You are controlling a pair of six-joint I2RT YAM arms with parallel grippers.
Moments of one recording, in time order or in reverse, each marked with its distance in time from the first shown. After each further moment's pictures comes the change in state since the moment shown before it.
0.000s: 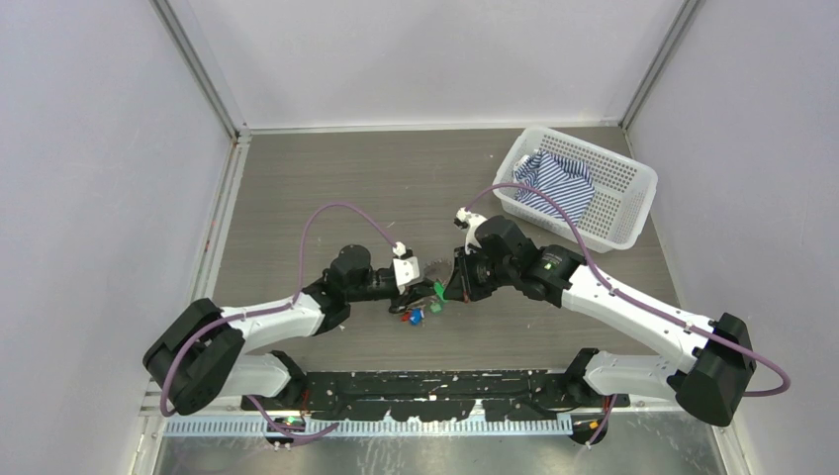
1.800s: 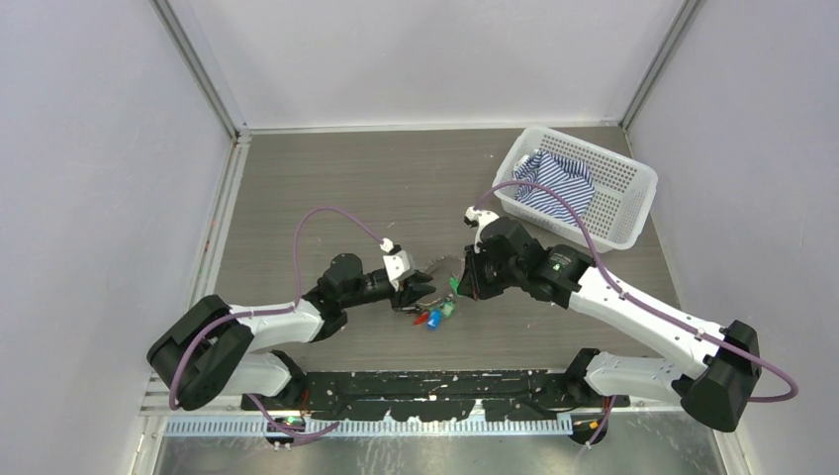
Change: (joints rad) left arm 0.004 0.037 -0.088 0.251 -0.065 -0.179; right arm -0.003 -0.041 0.015 -0.104 0.147 -0.038
